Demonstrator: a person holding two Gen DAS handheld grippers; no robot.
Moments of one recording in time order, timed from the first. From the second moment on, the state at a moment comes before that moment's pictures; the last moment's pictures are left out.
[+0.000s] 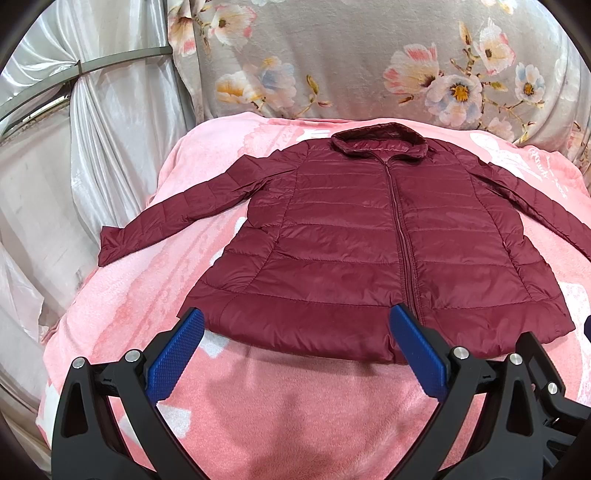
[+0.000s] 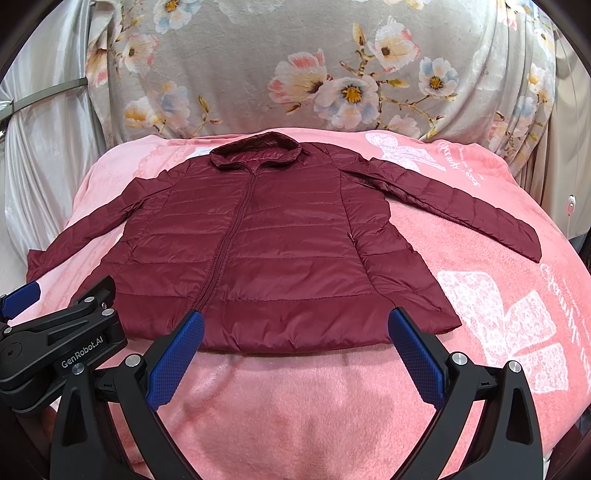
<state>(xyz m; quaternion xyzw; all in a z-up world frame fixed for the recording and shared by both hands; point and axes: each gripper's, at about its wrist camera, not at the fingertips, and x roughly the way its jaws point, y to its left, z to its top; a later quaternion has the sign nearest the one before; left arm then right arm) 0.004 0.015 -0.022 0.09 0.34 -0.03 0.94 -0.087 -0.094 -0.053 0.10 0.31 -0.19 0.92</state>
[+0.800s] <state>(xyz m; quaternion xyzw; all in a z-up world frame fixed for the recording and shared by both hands) 0.021 0.010 -0.038 0.10 0.37 -0.04 0.92 -0.078 -0.122 -0.065 0.13 0.34 -0.17 0.92</state>
